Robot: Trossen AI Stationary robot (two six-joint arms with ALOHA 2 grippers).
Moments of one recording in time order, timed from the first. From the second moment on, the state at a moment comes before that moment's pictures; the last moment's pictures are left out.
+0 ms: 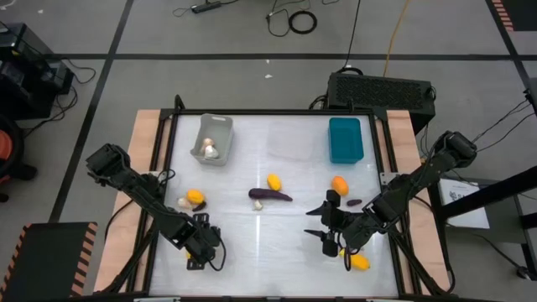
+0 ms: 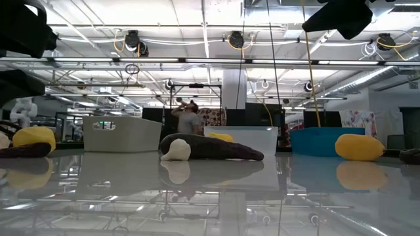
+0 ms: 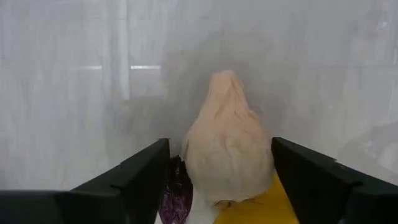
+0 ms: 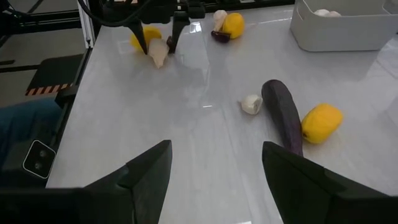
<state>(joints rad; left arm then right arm) -0.72 1.59 0.87 -0.61 0.00 -0.75 0.66 1.33 0.86 -0.19 0.63 0.56</state>
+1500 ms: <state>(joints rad) 0.14 1.26 1.07 -0.91 -0.41 -0.13 0.60 1.34 0.86 -0.19 0.63 0.56</state>
